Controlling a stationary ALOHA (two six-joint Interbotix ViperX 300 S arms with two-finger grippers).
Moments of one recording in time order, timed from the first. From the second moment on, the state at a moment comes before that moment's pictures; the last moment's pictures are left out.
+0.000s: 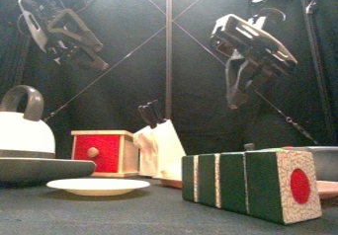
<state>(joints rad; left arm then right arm) 0.01 -0.63 1.06 0.15 -0.06 -0.25 0.18 -0.10 0.56 -0.46 0.78 1.62</state>
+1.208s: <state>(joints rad) 0.01 -0.62 1.07 0.13 -0.06 -0.26 0.32 0.09 0.52 -0.31 0.82 1.61</state>
